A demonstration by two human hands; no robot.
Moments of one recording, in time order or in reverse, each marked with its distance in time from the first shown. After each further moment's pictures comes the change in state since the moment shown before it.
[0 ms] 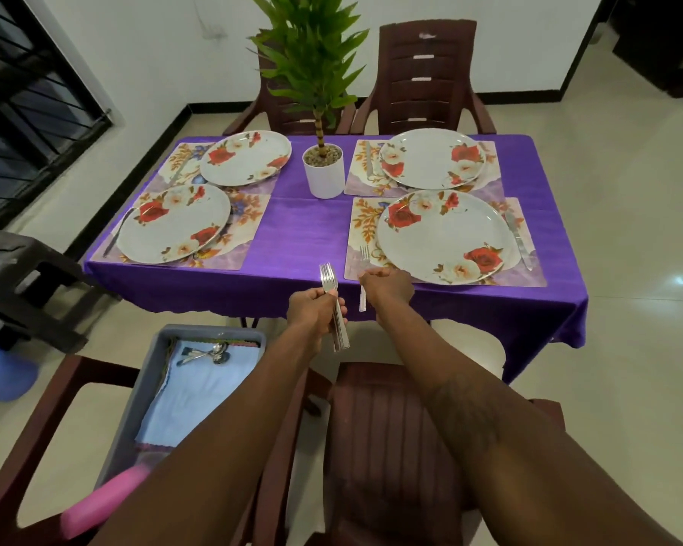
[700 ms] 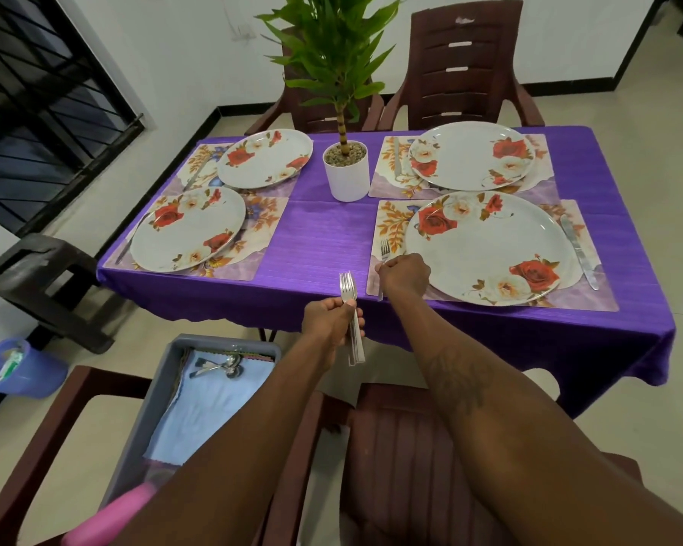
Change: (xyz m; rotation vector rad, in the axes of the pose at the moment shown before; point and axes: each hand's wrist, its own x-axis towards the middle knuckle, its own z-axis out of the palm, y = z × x) left_hand 0.066 -0.014 0.010 -0.009 -0.026 -0.017; right_hand 0.101 -0.005 0.064 -0.276 0.078 -0.153
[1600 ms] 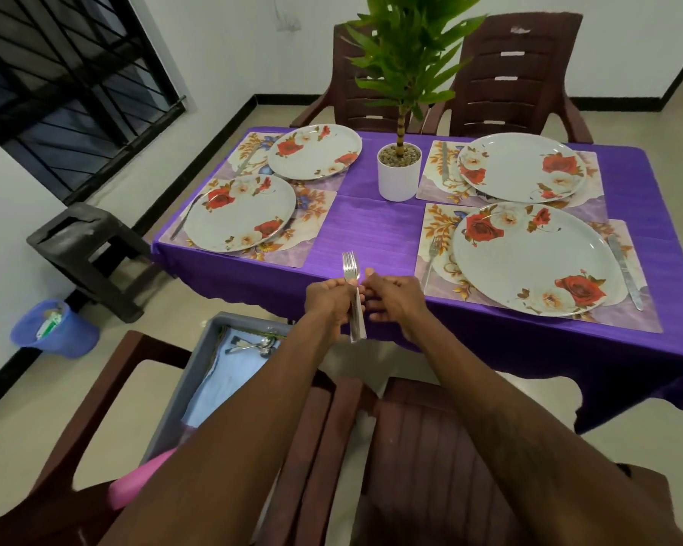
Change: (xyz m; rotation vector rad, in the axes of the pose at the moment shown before) left_hand 0.003 0.034 -0.077 -0.115 0.109 -0.025; right_hand -0.113 -0.025 0.013 0.384 -0.543 -0.025
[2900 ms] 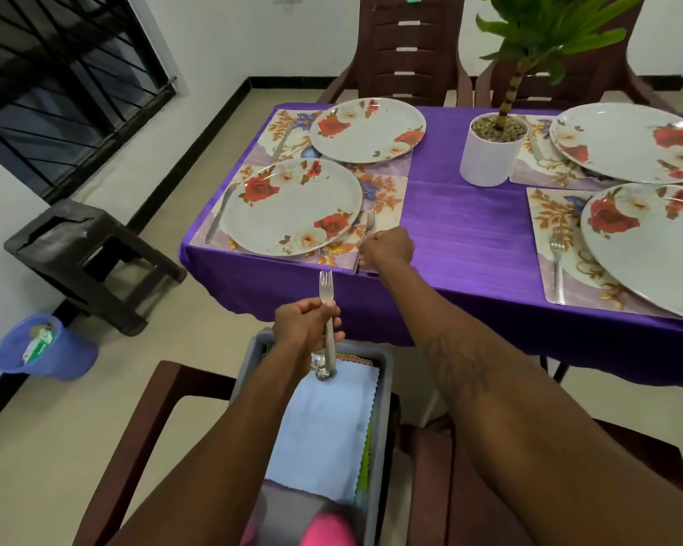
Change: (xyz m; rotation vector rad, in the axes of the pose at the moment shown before) left_hand 0.146 -0.008 -0.212 0.051 -0.007 0.007; right_hand 0.194 -0.003 0.239 -0.301 0.391 -0.005
